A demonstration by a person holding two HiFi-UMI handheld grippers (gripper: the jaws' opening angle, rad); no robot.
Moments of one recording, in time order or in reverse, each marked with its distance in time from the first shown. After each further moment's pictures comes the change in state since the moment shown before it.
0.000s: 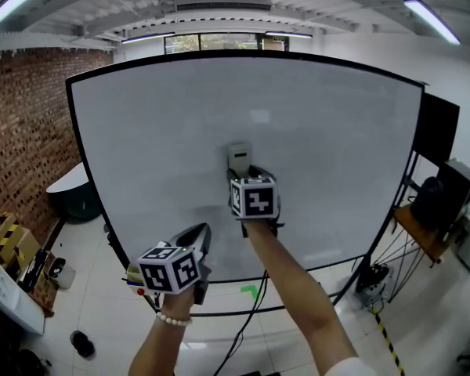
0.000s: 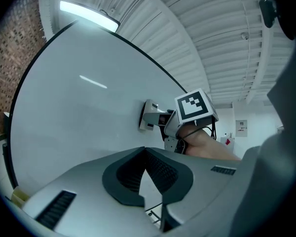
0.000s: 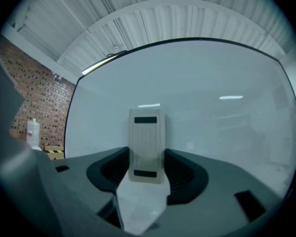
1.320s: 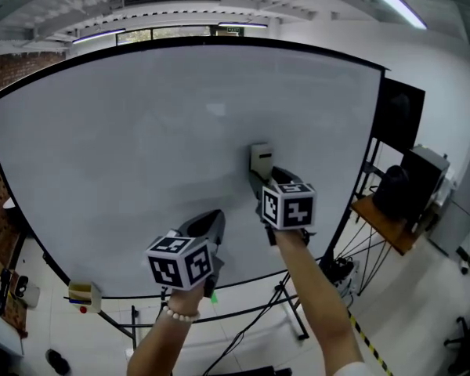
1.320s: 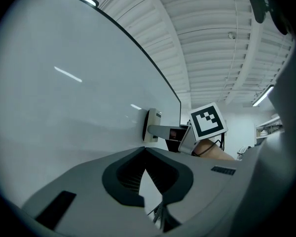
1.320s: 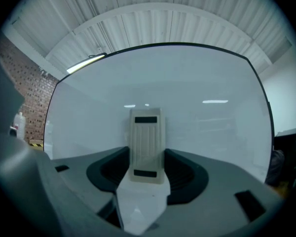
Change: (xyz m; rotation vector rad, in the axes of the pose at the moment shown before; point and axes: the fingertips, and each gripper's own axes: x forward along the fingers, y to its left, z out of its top) left arm 0.208 -0.180 -0.020 0.048 0.022 -0.260; right arm -0.066 -0.291 -0.019 0.012 0.003 -0.151
